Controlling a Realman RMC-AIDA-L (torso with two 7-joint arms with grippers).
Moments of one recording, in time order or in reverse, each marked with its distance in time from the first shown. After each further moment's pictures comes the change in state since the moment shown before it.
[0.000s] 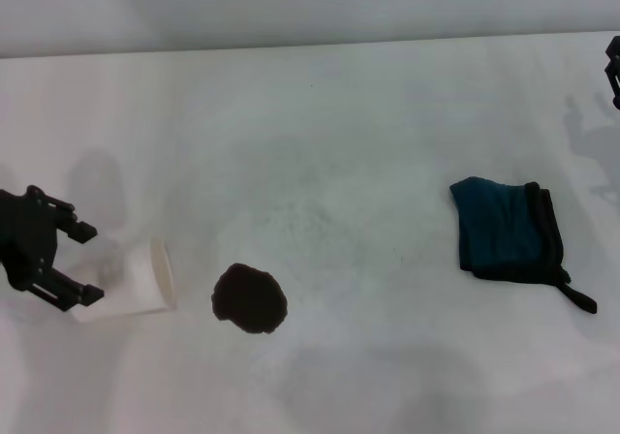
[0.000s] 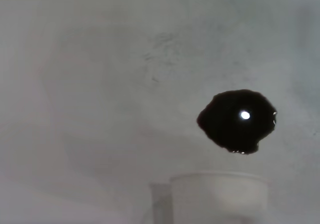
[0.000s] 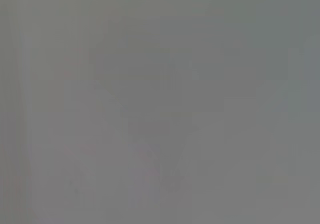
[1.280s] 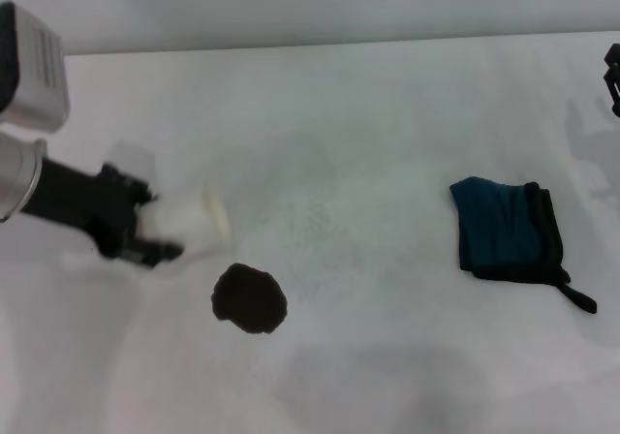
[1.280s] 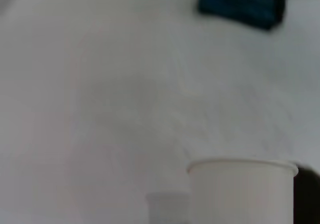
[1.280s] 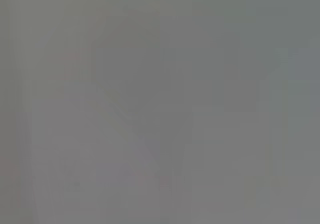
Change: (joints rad) left arm 0.046 0.002 -0.001 0.221 -0.180 -0.201 -0.029; right arm -0.007 -0.001 -0.004 0.007 -0.004 -0.004 0.000
